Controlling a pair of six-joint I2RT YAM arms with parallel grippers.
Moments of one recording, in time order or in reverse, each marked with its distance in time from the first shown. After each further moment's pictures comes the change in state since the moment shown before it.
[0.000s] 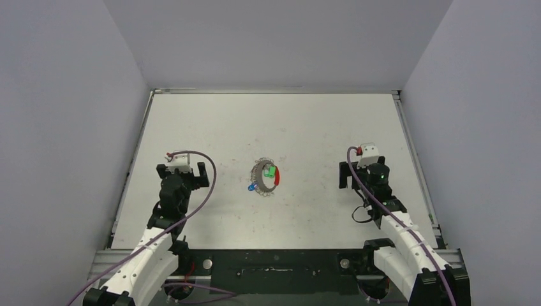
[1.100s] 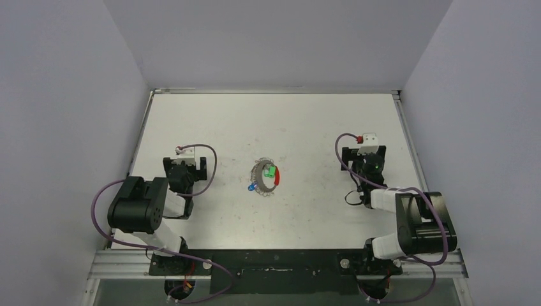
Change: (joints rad) left arm 0.160 0.945 -0.053 0.930 0.029 0.185; right arm -0.068 0.562 -0.051 0.721 0.161 -0.042
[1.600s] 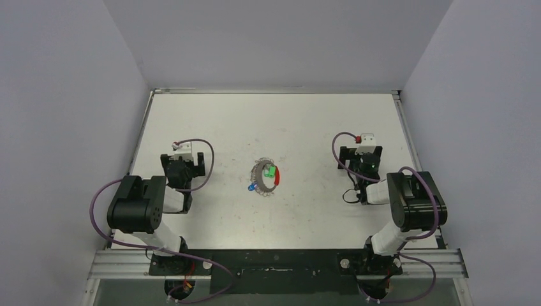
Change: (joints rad) left arm 0.027 0.000 0.065 -0.068 0.002 -0.030; right arm -0.017 0.214 0.035 0.201 -0.050 0.051
